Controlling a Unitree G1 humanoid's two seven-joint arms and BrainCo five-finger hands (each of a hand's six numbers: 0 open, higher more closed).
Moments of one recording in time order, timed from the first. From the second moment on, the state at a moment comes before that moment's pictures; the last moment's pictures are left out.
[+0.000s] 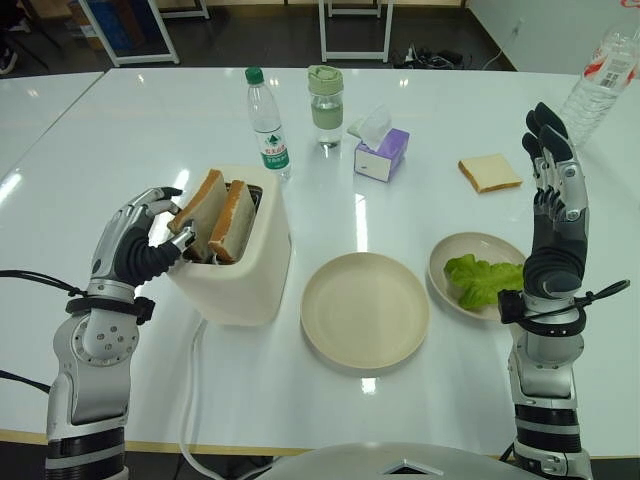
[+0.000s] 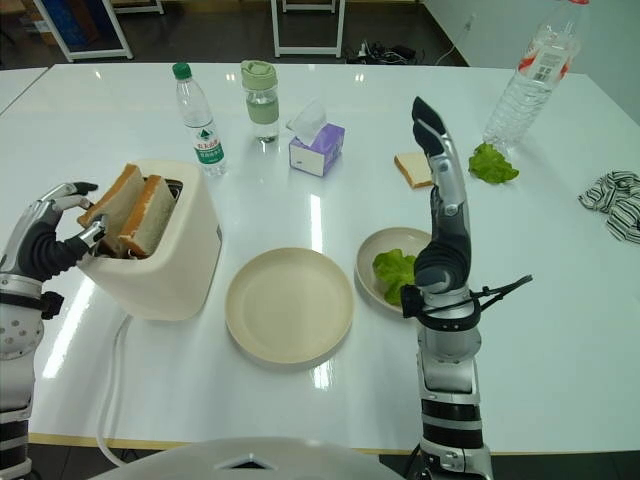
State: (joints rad) left arm 0.14 0.58 0.34 -0.28 0.37 -0.11 -0.13; right arm -0.01 -0.16 -0.07 -0.26 -0.18 -0.76 0.01
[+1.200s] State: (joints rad) left arm -0.17 0.46 0.24 -0.53 0.23 -0.13 -0.03; right arm -0.05 -0.16 -0.05 -0.18 -0.20 -0.78 -0.03
